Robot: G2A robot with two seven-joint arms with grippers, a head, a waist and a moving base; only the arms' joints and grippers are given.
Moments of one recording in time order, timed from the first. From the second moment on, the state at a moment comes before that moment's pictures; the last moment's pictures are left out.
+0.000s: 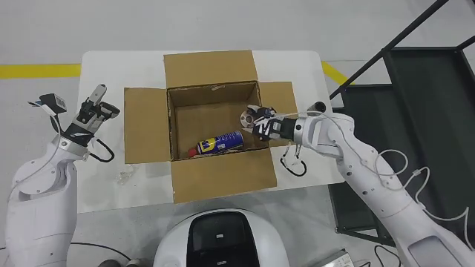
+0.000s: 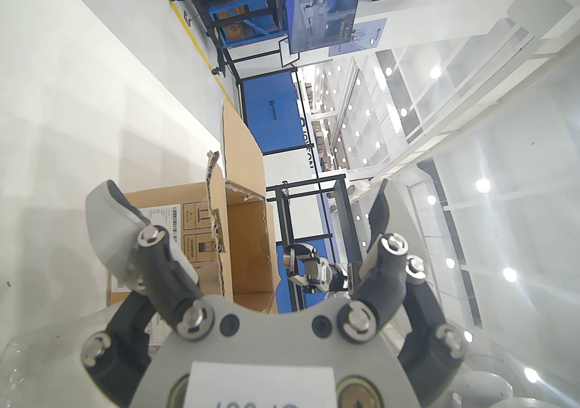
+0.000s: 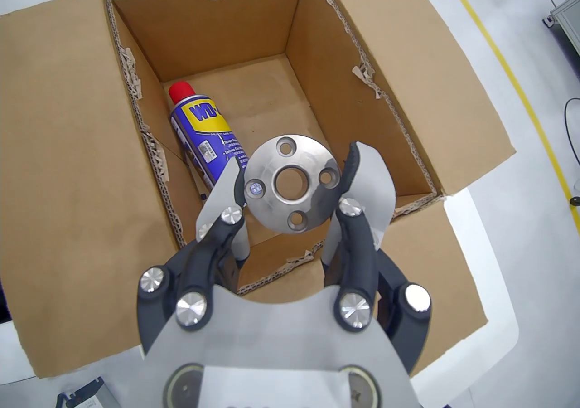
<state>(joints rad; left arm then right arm) 1.29 -1.18 -1.70 -1.39 -0.21 -0.33 -0.71 -1.13 -0.97 1.08 -1.67 -1.29 -0.73 0.24</state>
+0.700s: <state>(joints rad) 1.29 -1.18 -1.70 -1.39 -0.21 -0.33 -0.71 -0.74 -1.15 0.67 -1.29 -1.25 -0.68 0.35</state>
